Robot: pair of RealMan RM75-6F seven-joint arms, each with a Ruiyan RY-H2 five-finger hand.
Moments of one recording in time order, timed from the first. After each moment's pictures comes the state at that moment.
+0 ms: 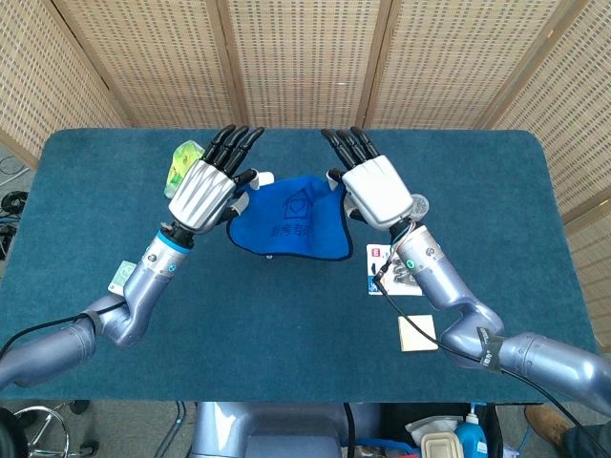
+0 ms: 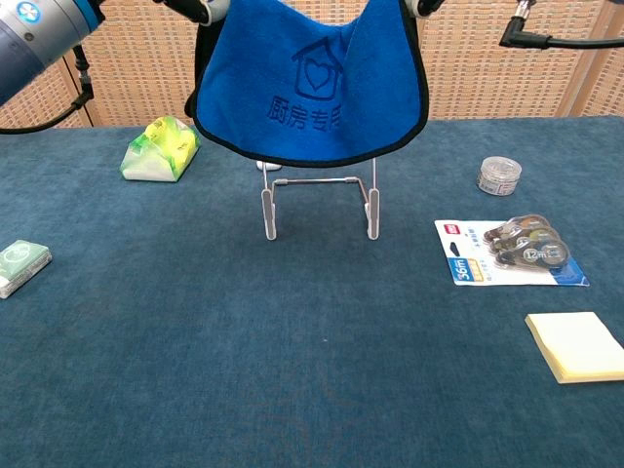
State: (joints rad) left arm -0.93 -1.57 -0.31 -1.13 1.52 1.25 0.05; right arm 0.94 -1.33 0.40 -1.48 -1.24 0.96 -0.26
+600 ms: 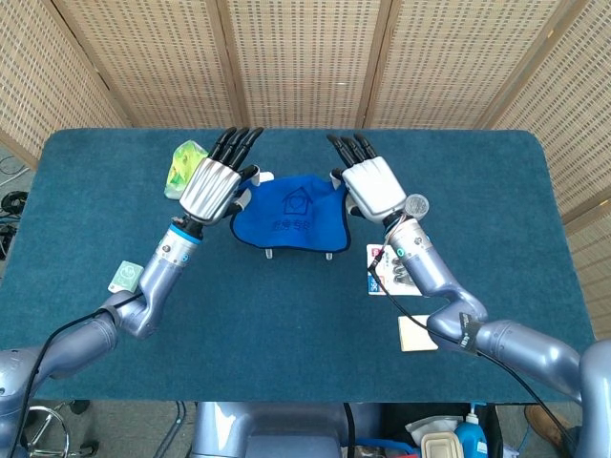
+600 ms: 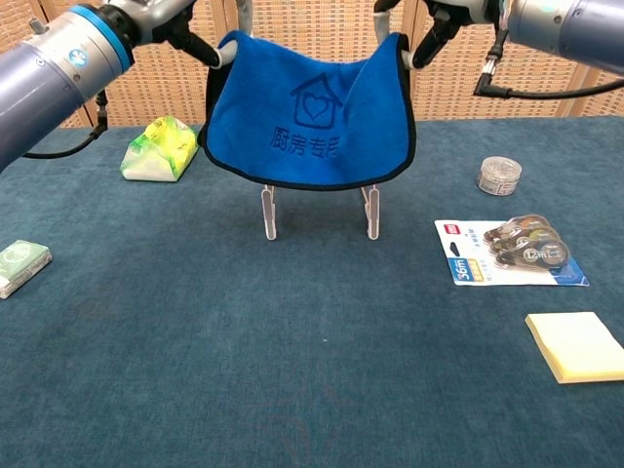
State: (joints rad) left arm -0.97 -1.70 -0.29 -0.89 1.46 1.17 -0.03; right arm 0.99 -1.46 0.35 -1.26 -1.18 0.89 -0.20
